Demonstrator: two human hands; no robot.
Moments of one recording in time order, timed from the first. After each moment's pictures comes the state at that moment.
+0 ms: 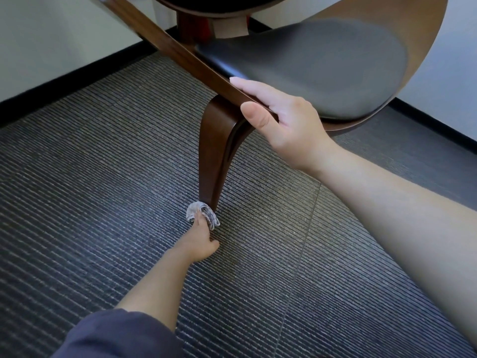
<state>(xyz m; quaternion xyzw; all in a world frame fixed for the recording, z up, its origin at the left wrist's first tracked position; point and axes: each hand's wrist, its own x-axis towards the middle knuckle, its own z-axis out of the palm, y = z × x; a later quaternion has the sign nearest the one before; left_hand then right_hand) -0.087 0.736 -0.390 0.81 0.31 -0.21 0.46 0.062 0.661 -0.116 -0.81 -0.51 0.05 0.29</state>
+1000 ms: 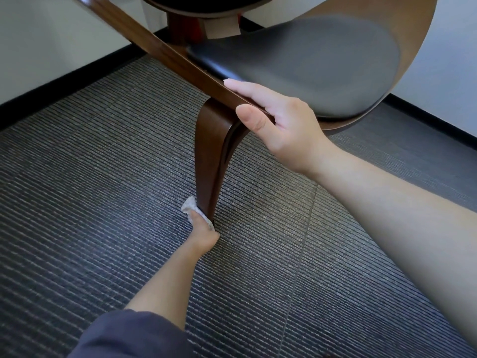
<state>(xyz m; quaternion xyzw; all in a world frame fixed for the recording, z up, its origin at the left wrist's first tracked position) -0.054 0.731 -0.398 0.61 0.43 -0.13 0.65 0.061 0.661 -0.115 -0.81 -0.50 0.05 0.30</state>
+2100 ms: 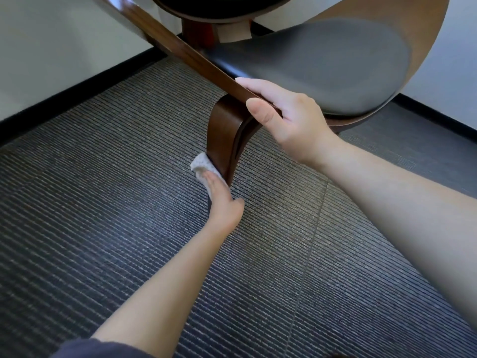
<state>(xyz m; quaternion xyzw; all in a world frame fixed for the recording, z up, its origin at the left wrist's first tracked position) -0.038 0.723 -0.320 0.70 0.33 0.08 0.62 0.060 0.662 -0.115 -0.81 -0.51 0.04 0.29</state>
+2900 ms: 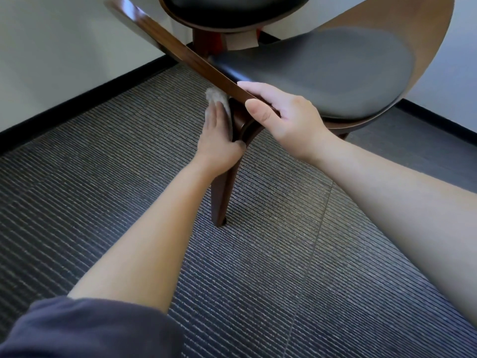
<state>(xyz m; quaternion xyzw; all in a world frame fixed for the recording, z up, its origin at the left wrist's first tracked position) -0.012 0.791 -0.214 0.85 0.26 0.15 0.44 0.063 0.662 -0.115 -0.81 -0.51 0.05 0.28</state>
